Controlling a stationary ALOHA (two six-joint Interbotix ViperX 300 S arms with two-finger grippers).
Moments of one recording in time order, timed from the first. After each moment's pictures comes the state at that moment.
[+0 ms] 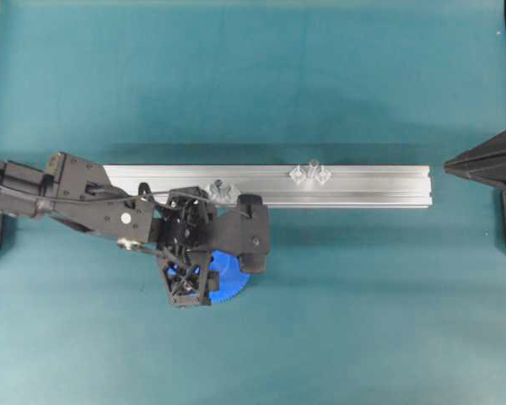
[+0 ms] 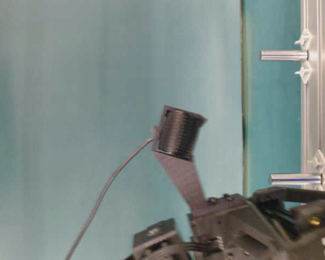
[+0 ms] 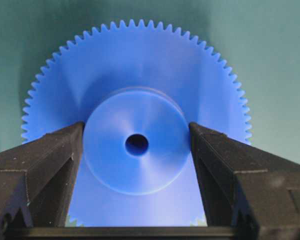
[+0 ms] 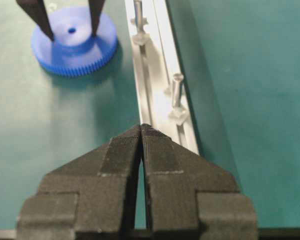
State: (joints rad) left arm -0.13 0.14 0.47 0.02 0.39 -0.16; right arm -0.10 -1.14 1.17 0.02 0.41 0.04
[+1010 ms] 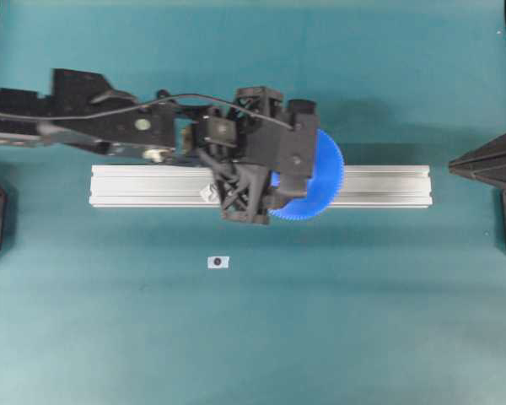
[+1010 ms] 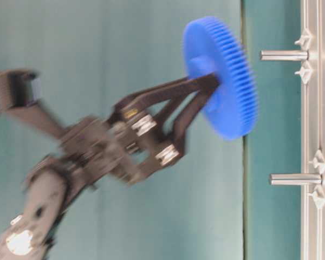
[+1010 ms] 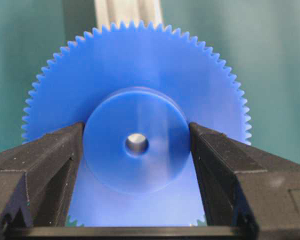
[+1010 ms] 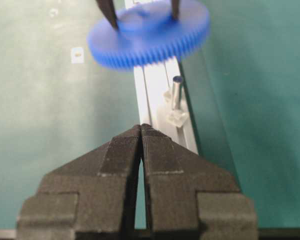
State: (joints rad) left arm 0.08 0.16 0.22 0.02 0.25 0.28; right arm -0.10 -1.18 1.18 0.03 0.40 0.04
